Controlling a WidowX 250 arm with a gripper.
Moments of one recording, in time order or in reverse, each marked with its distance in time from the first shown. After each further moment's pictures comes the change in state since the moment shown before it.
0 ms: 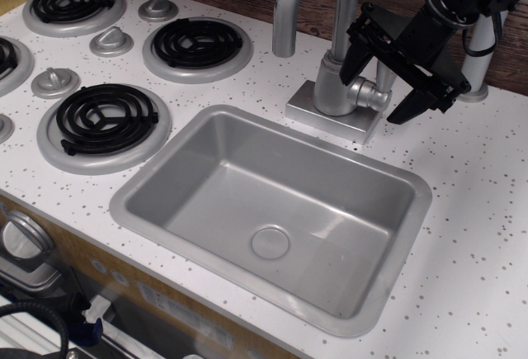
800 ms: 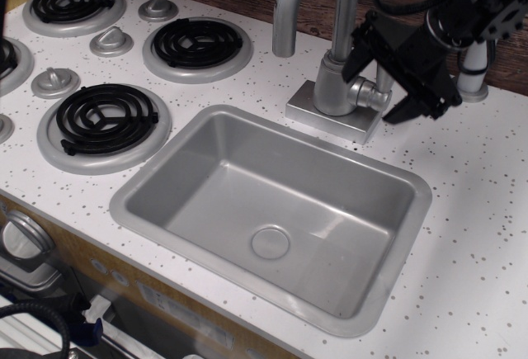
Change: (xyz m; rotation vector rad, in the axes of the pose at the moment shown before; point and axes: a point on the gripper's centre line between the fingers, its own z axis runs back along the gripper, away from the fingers) arm 0.019 0.001 -0.010 0.098 -0.136 -0.058
